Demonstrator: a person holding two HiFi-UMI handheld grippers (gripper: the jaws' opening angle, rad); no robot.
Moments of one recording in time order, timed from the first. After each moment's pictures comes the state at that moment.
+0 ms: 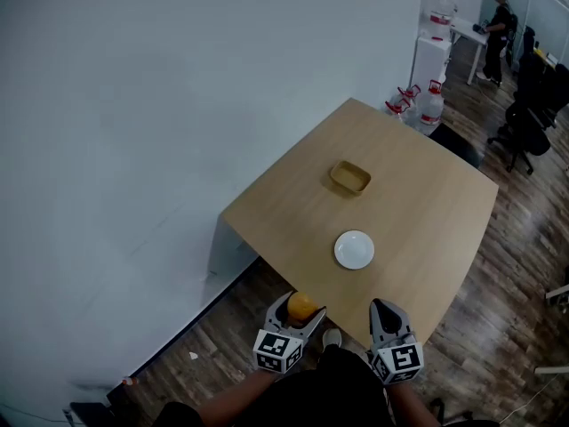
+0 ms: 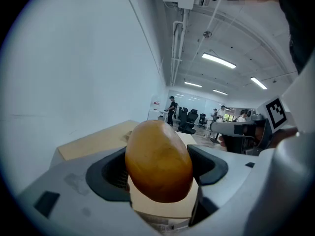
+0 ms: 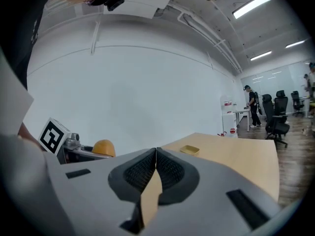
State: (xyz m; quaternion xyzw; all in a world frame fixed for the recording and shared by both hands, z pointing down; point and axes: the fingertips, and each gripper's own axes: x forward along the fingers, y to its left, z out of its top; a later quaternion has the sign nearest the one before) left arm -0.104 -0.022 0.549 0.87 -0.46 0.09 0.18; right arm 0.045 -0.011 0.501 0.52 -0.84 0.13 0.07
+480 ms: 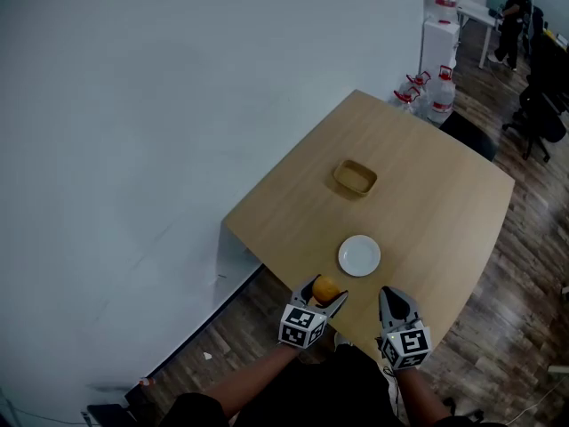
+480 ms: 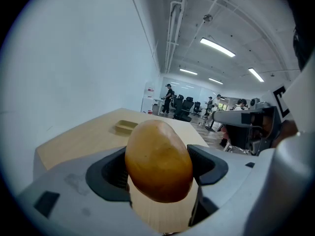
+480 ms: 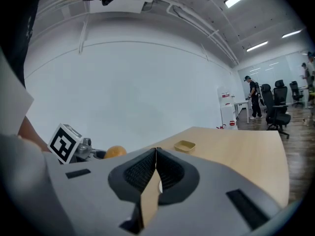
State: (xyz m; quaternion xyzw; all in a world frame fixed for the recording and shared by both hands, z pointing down) left arm -0.045 -0.106 0.612 0.87 -0.41 0.16 0.20; right arm 0.076 -0.083 0.538 0.52 -0.84 0.16 0.07
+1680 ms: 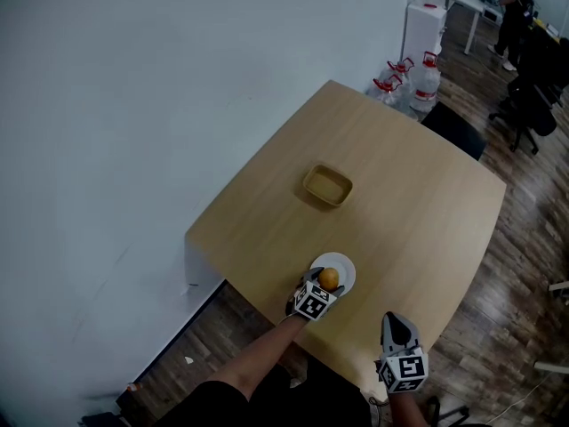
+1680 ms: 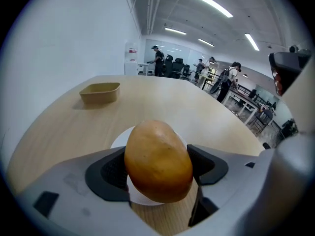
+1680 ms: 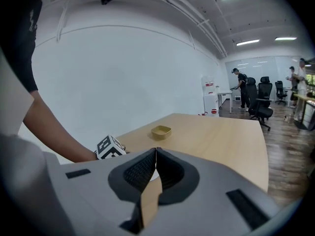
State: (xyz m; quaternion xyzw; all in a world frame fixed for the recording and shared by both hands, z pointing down) left arm 0.049 -0.204 0.805 0.86 -0.29 0.37 0.22; right arm 0.166 -0.101 0.600 0.57 -0.78 0.22 0.14
